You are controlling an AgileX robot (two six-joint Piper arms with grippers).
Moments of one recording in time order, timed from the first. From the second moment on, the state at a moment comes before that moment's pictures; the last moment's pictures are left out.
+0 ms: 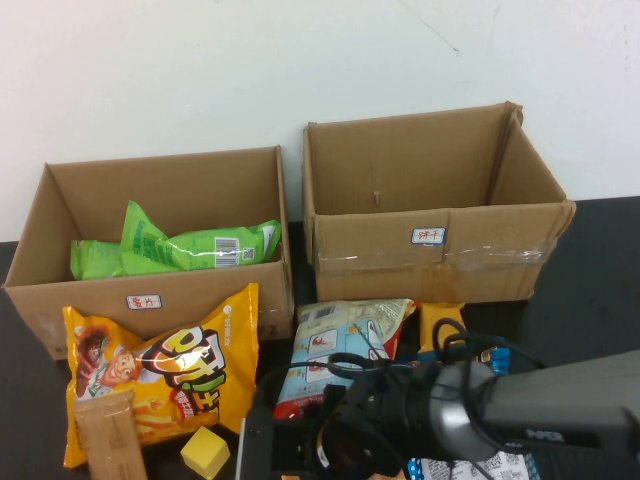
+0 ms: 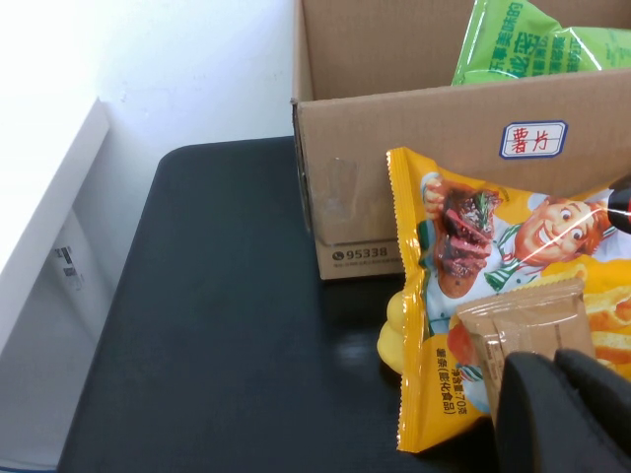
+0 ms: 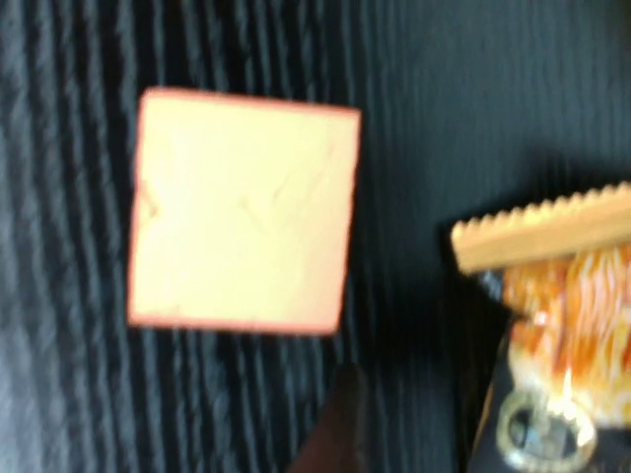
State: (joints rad) right arm 0.95 2.14 -1.23 -0.05 0.40 -0.57; left arm 0.11 -0.01 0.02 -0.09 0.37 0.13
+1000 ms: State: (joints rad) right arm 0.75 1.70 -1.40 -0.11 0.66 -0.32; left arm 0.11 -0.01 0.02 -0.09 0.37 0.13
